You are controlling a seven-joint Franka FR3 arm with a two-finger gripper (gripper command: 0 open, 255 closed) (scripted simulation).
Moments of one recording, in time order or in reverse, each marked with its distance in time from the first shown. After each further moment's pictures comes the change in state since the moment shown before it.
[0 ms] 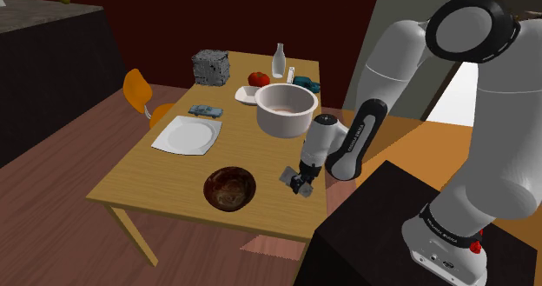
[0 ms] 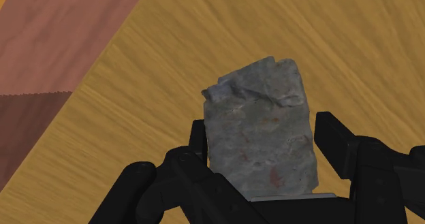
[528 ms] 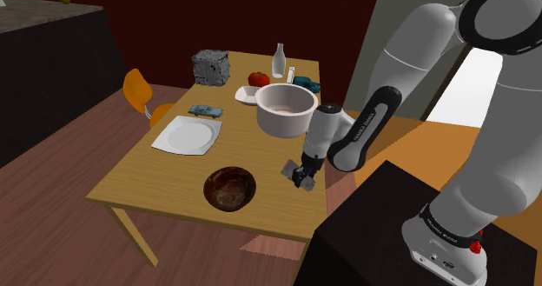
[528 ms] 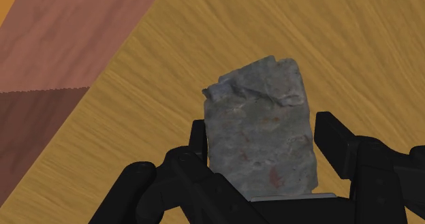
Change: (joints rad) arm -0.122 -0.137 0.133 -0.047 0.061 -0.099 -0.052
